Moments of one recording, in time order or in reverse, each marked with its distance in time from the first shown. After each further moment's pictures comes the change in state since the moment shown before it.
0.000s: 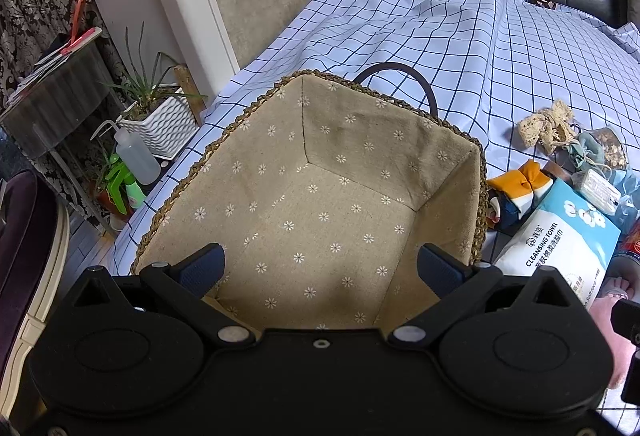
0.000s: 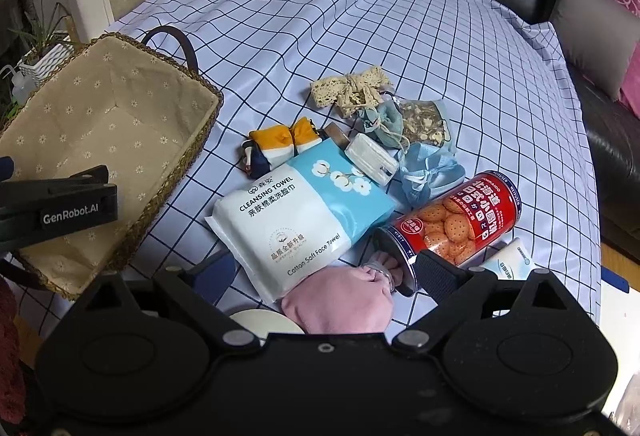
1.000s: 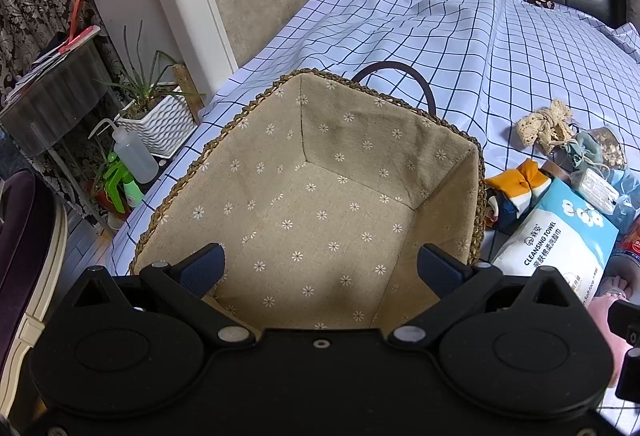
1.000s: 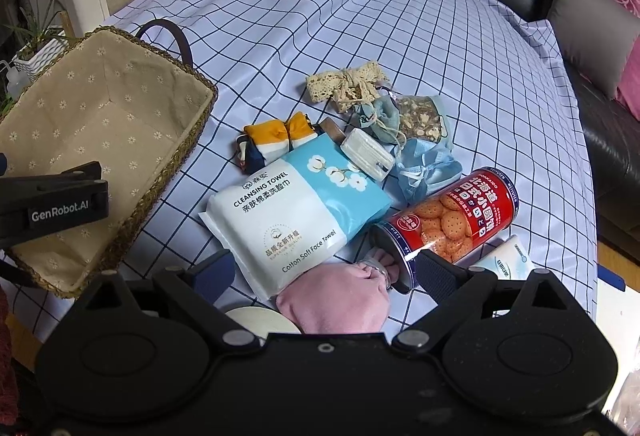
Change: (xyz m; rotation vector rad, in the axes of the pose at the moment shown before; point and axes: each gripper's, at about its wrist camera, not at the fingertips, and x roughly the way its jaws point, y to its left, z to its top) left arm 0.000 0.002 0.001 -0.002 0.004 -0.009; right arm 0.003 0.000 -0.001 -0.003 0.012 -0.016
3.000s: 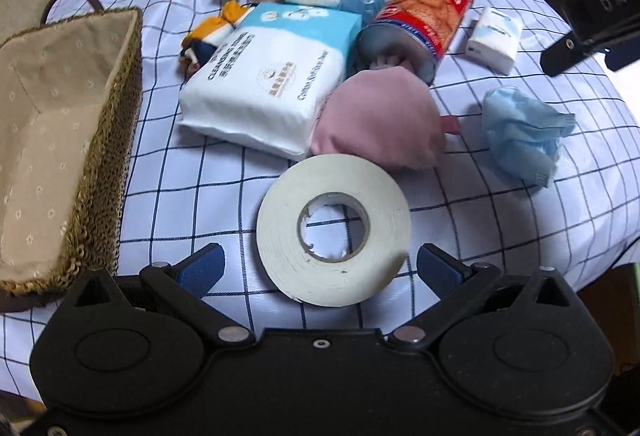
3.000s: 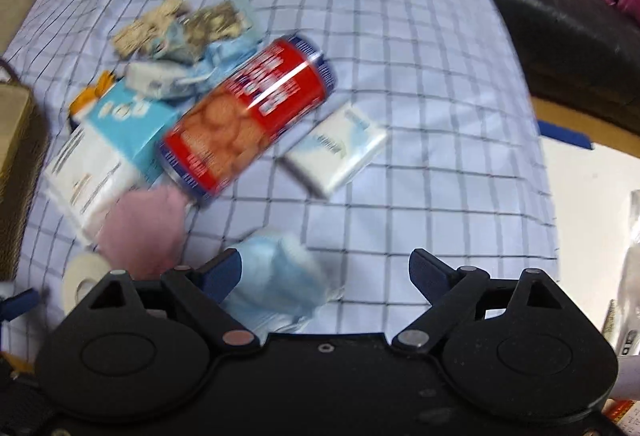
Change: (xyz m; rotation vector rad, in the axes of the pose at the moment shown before) left arm -0.022 -0.113 -0.104 0.461 0.174 -0.448; right arm 0.031 -0.163 -0.083 0.319 0.185 -0.055
